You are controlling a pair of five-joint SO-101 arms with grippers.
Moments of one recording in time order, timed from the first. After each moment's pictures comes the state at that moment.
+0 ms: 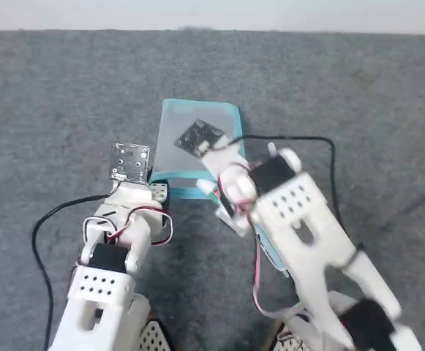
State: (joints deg) left arm 3.4 -64.2 82.5 31.4 5.3; right arm -35.8 -15.6 14.2 90.1 15.9
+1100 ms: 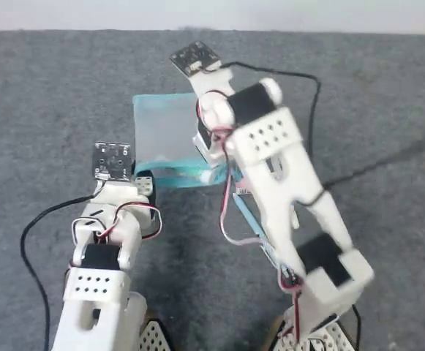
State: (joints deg) left arm -3.0 -64.2 82.5 28.0 4.7; right arm -32.7 8.5 -31.1 100.7 7.0
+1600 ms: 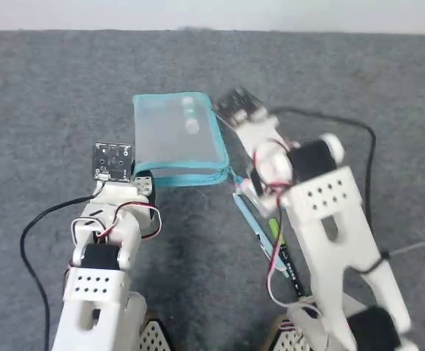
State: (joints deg) left arm -3.3 -64.2 82.5 28.0 4.7; right arm -24.2 -24.4 15.6 93.1 18.7
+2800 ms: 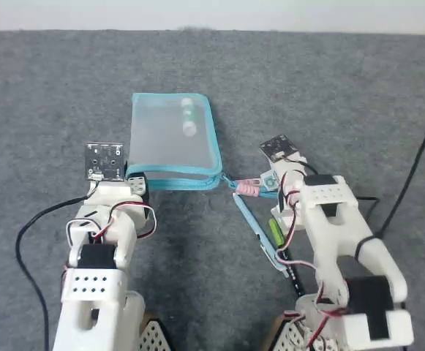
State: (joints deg) left arm -6.1 -64.2 82.5 29.0 4.7; right arm -8.7 -9.0 49.2 51.7 21.2
